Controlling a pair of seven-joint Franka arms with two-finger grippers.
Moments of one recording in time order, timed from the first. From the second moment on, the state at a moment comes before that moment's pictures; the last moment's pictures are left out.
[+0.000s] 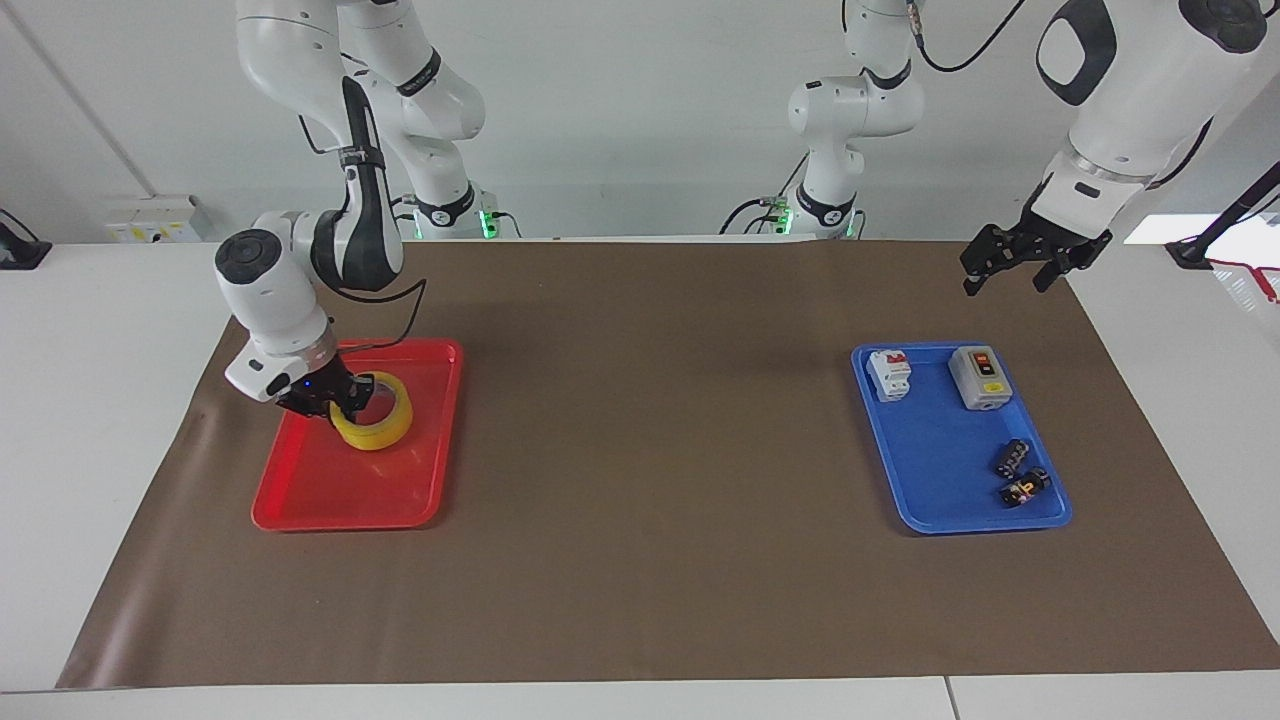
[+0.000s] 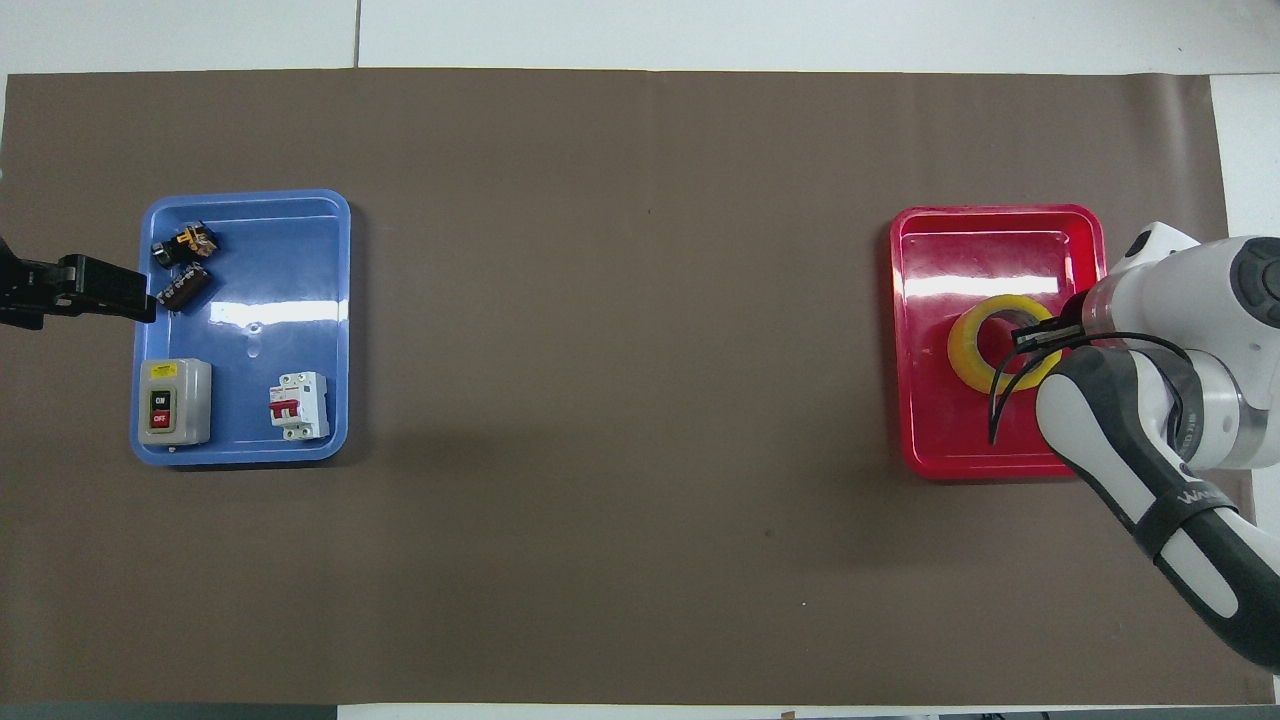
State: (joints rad) left arm -0.03 -0.03 -0.01 -1.66 0.00 1.61 -0.01; right arm -0.26 0.15 0.15 -2.19 -0.12 2.38 -0.21
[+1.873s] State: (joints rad) left arm -0.03 -0.03 -0.01 -1.66 0.00 1.61 -0.01; right arm -0.17 0.08 0.19 -1.86 -0.11 2.03 0.10
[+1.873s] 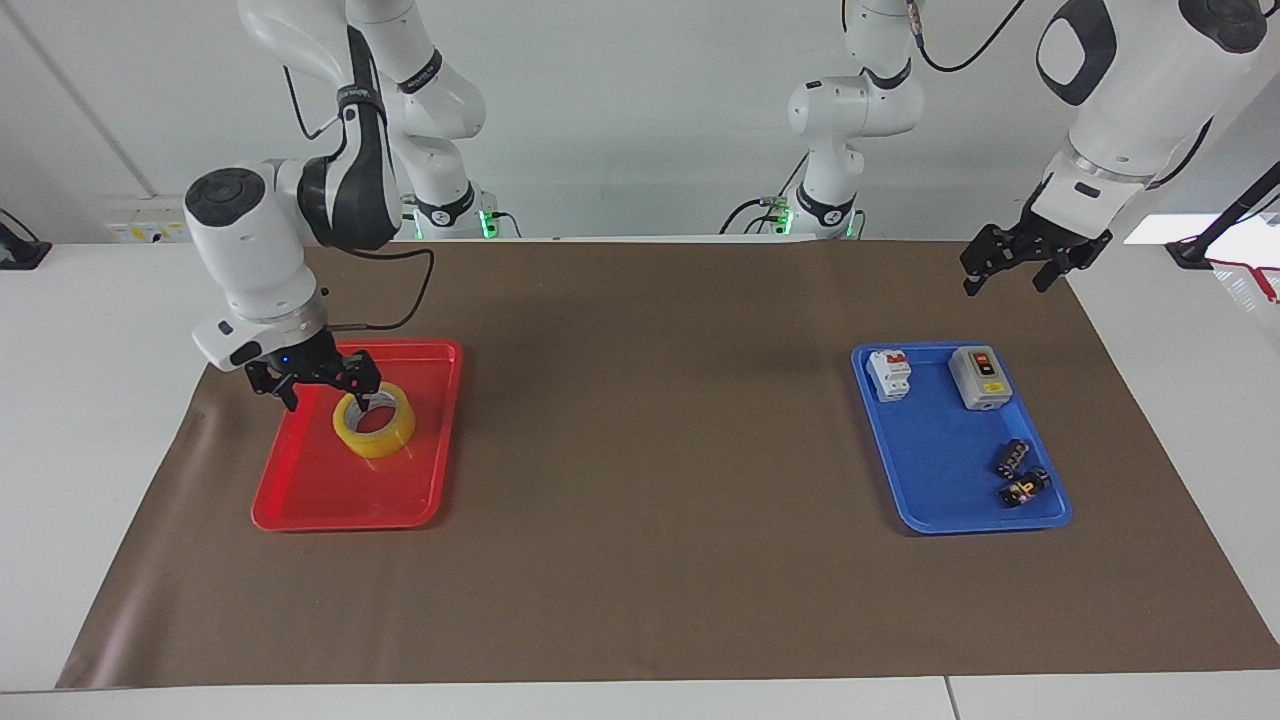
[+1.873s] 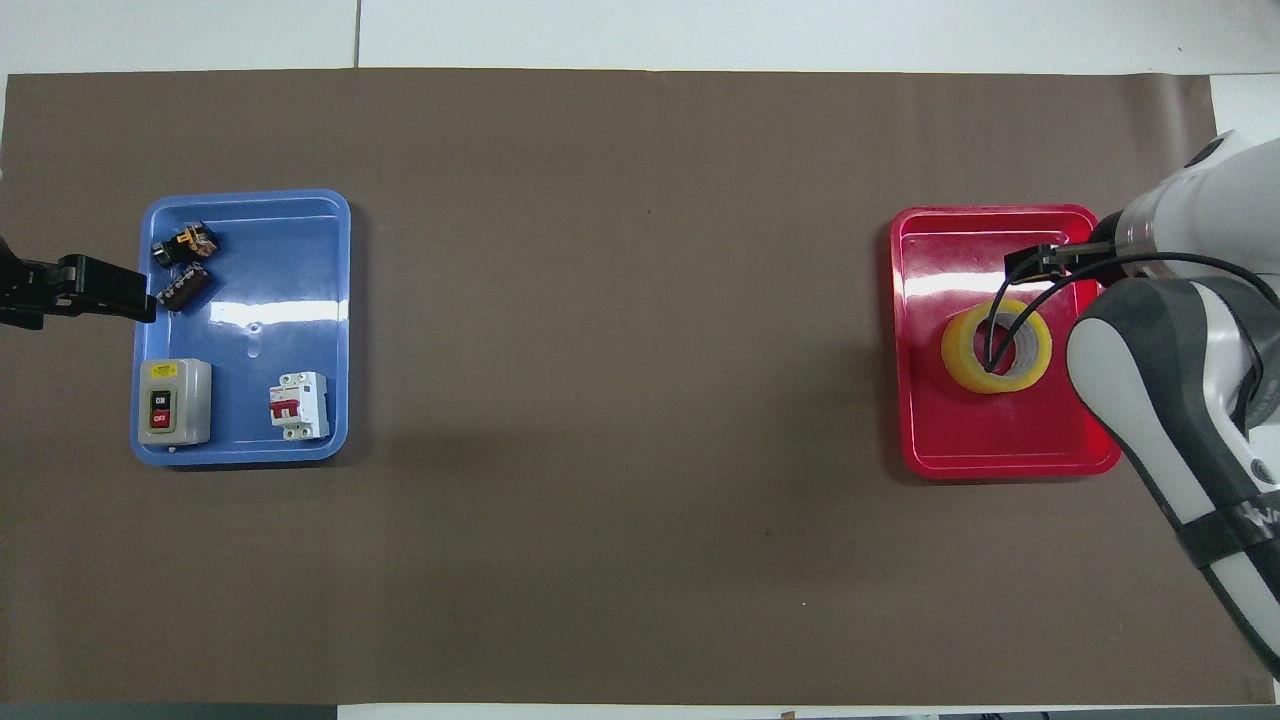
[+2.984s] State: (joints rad) left arm -0.03 -0.03 -0.01 -1.66 0.00 1.61 -0.01; right arm -0.25 -0.03 0.17 -1.54 -0.04 1.51 0.19
